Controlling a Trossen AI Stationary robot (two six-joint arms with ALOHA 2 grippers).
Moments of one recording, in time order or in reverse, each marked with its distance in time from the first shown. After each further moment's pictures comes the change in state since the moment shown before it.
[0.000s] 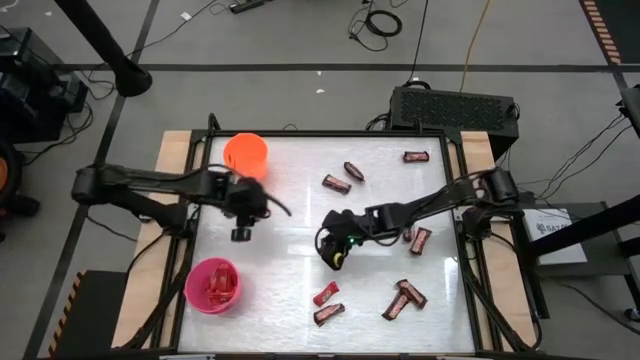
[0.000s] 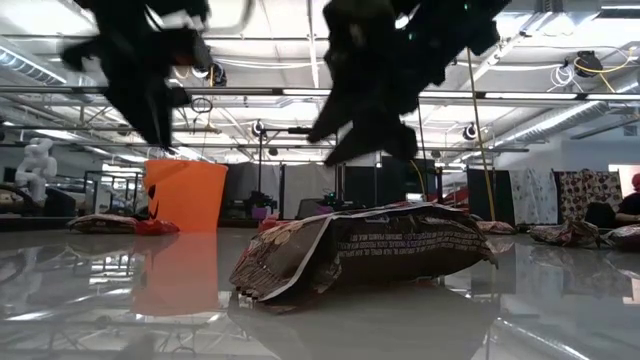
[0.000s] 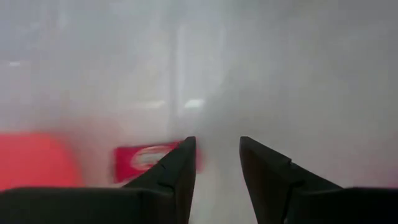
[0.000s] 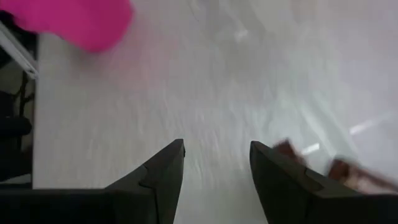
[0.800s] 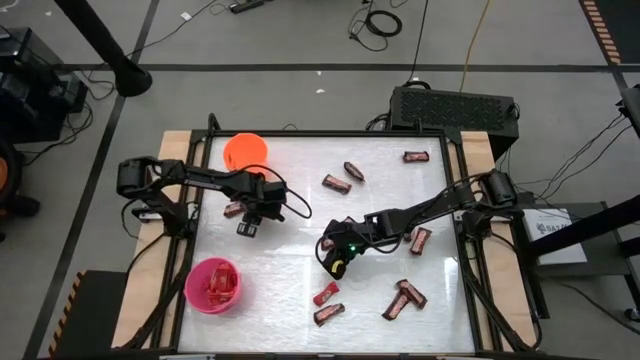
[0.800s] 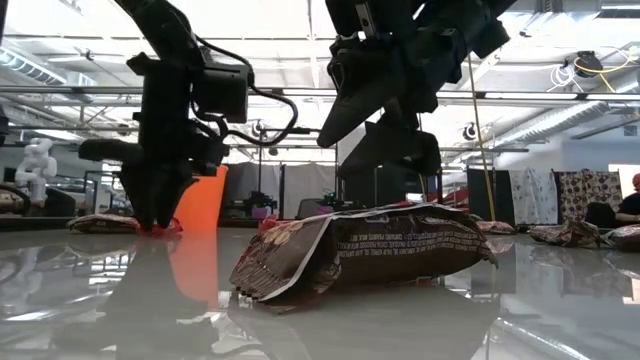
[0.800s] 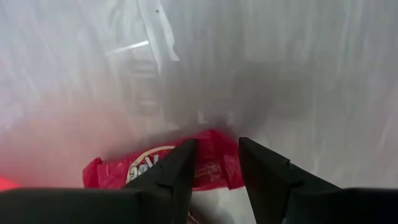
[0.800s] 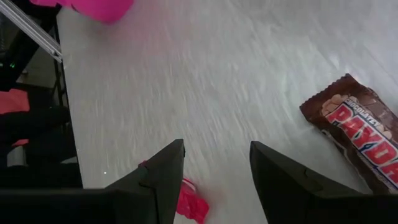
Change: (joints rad) left arm 0.133 0.397 0.002 0.042 0.022 0.330; right arm 0.042 0.018 0.000 -0.014 -0.115 0.165
